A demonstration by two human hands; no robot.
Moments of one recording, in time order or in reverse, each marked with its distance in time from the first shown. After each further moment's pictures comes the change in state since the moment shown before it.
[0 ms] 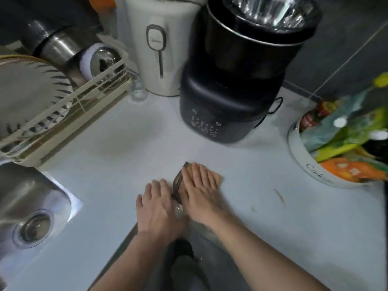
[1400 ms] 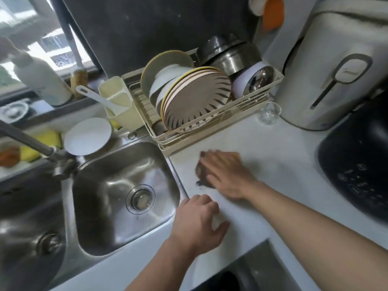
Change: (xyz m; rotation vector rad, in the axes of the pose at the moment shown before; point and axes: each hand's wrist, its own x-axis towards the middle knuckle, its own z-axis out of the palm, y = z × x) left_hand 0.017 -0.165 -0.031 -0.117 0.323 -0.004; right_hand 0.184 -0.188 -0.012 -0.183 -0.036 -0.796
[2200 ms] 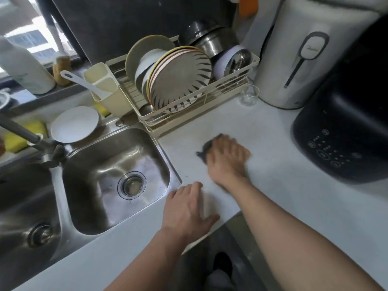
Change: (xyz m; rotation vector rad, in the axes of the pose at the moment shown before) left_hand -0.044 0.011 0.006 0.040 -0.128 -0.089; right_hand -0.047 -0.039 0.012 0.093 0.100 0.614
